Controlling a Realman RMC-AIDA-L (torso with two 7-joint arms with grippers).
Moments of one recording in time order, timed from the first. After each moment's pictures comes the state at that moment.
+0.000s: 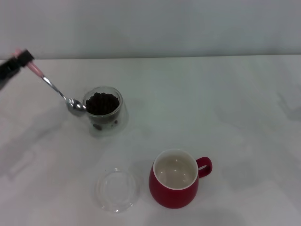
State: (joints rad) left arm -0.45 -2.04 0.57 0.53 -1.60 -1.48 1.31; right arm 0.35 2.01 -0.34 -0.16 -1.23 -1.51 0.22
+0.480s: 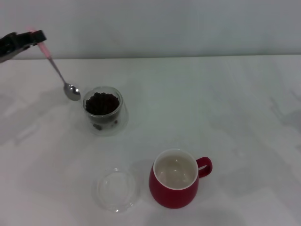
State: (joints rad) left arm -0.66 -1.94 0.57 0.58 -1.30 -1.28 1.12; right arm 0.35 2.01 -0.34 -0.09 -1.23 -1.59 0.22
